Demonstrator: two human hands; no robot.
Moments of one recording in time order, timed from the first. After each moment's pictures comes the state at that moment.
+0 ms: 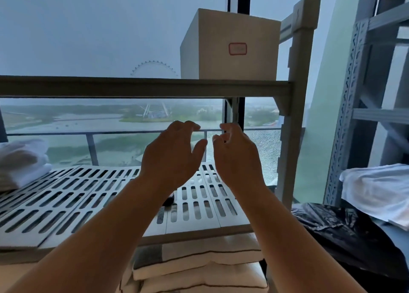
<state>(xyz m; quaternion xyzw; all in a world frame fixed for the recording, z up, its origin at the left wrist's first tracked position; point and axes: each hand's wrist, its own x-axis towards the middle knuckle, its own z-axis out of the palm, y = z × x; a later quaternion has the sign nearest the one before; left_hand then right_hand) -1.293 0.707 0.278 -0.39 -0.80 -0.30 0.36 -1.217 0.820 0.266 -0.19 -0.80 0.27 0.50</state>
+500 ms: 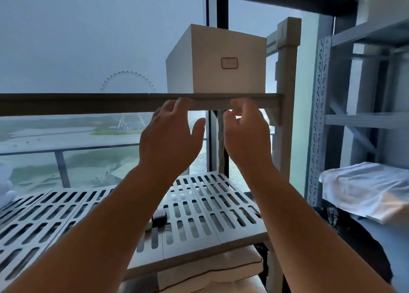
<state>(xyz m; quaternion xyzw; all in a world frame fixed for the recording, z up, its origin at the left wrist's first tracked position) -1.311 0.713 0.328 -0.41 -0.71 -0.37 0.43 -1.224 0.823 0.324 -0.21 -0.72 0.24 0.62</state>
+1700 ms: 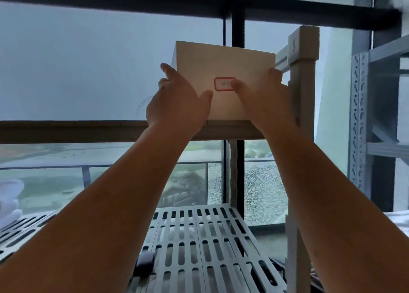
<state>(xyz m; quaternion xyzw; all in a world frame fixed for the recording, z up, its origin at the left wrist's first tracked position) -1.337 0.823 0.437 -0.24 -0.79 -0.36 0.43 -1.259 0.963 0.442 -0.19 -0.76 0.24 0.57</state>
